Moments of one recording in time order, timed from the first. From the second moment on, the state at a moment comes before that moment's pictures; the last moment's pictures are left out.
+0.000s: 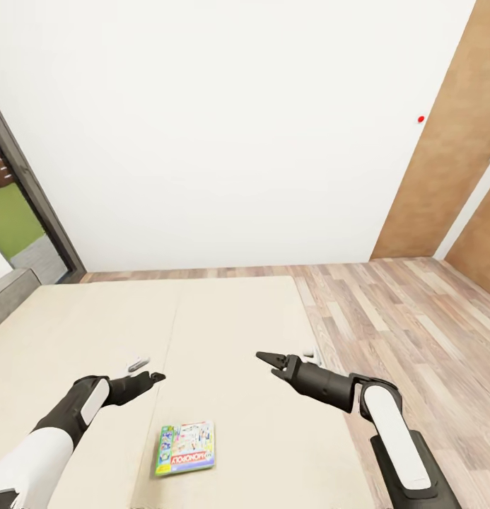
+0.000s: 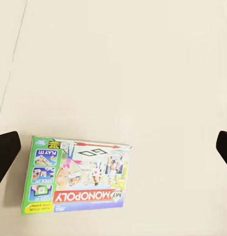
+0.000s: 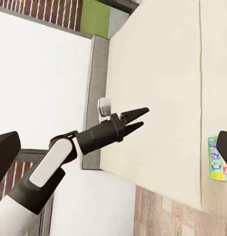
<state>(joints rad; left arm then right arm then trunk) -0.71 0.19 0.15 -0.51 0.34 0.62 -0.29 -0.32 0.01 0.03 -1.59 -1.09 1.04 0.05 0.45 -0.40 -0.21</state>
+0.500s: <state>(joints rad) -0.72 0.19 0.15 -0.52 0.34 0.65 -0.32 -0.32 0.00 0.01 -1.59 -1.09 1.04 0.11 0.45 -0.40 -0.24</state>
